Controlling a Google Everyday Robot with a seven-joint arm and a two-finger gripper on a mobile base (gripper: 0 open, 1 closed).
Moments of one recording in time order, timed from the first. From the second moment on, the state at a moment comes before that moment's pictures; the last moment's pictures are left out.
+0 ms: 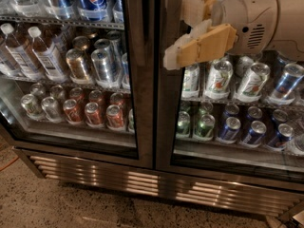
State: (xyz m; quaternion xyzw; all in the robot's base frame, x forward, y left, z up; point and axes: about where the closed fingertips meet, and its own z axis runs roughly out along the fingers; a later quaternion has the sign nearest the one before) arm 0.453 -0.030 1.079 -0.50 0.53 0.46 0.51
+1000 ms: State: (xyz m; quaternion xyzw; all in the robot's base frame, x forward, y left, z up) arm 0.459 -0.029 1.059 -0.49 0.54 0.47 0.50
